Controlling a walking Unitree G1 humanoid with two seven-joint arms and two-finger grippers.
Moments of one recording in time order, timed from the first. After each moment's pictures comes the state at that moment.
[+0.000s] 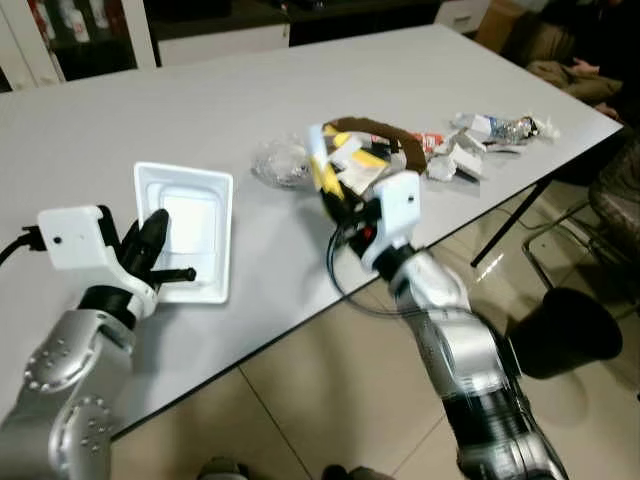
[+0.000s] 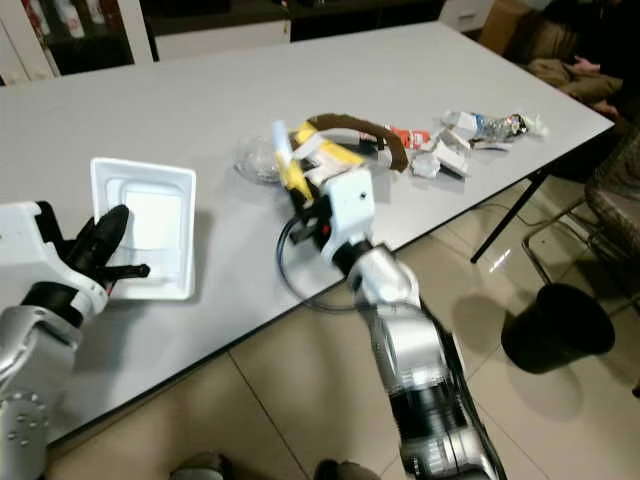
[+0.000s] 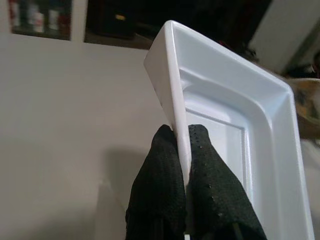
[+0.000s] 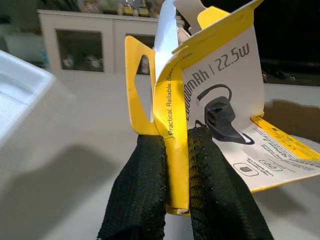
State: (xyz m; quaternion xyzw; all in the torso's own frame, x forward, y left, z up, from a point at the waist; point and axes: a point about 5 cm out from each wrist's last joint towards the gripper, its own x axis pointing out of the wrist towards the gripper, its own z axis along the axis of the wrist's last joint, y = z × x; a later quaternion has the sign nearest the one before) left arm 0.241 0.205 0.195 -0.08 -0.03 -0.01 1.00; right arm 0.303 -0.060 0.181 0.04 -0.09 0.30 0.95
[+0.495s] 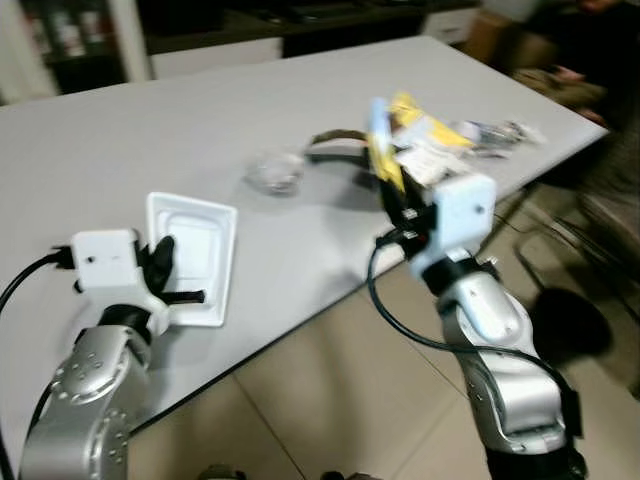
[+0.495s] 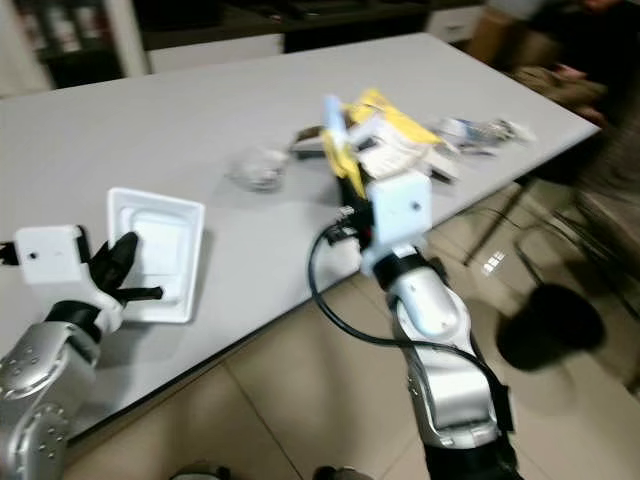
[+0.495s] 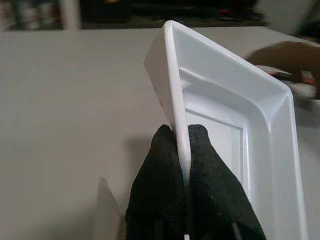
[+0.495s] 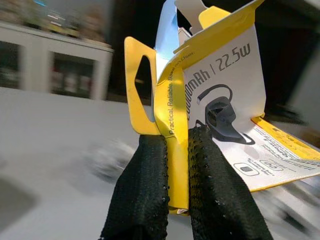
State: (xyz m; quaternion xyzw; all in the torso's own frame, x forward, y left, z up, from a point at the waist) left arm 0.239 0.194 0.174 -0.01 0.02 0.02 1.00; right arm 0.273 -0.105 0.204 -0.03 -0.14 0.17 0.98
